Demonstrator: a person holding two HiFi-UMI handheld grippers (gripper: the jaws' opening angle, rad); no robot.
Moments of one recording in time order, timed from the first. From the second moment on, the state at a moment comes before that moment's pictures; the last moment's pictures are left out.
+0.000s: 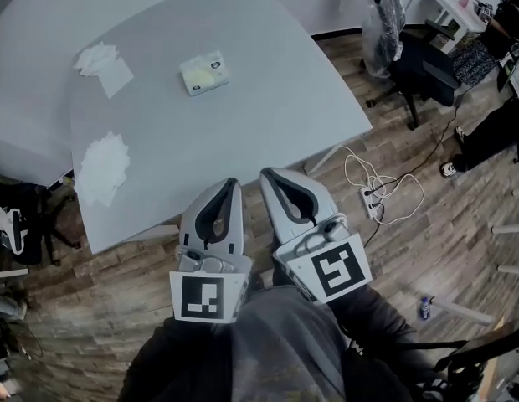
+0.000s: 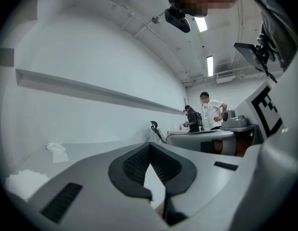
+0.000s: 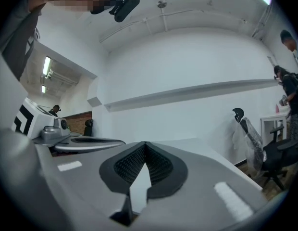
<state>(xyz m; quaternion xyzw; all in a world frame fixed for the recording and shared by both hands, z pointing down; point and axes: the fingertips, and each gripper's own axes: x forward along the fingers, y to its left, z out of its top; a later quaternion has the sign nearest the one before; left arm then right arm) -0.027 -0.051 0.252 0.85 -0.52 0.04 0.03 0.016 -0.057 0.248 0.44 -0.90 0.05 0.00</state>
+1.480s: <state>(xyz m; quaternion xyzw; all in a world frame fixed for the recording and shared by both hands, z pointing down) -0.126 -0.415 0.356 0.77 -0.62 0.06 0.15 -0.092 -0.431 0.350 0.31 -0.94 0.12 0.08</state>
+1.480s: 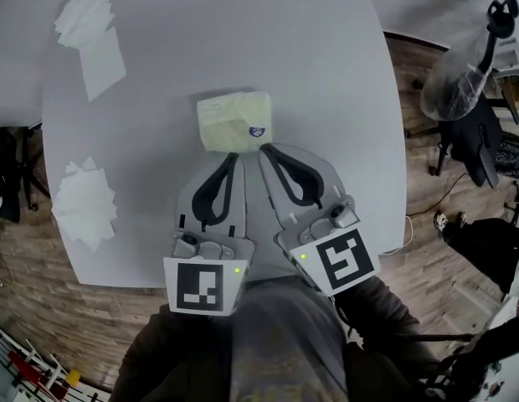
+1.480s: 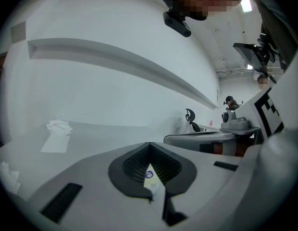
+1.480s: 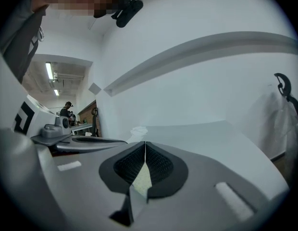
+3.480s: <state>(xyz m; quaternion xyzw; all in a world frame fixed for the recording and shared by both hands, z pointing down) -0.099 -0.313 0.240 0.77 -0.64 -0.02 0.05 -0.067 -0.309 0.196 0.29 -0.96 -0.04 -0.02</state>
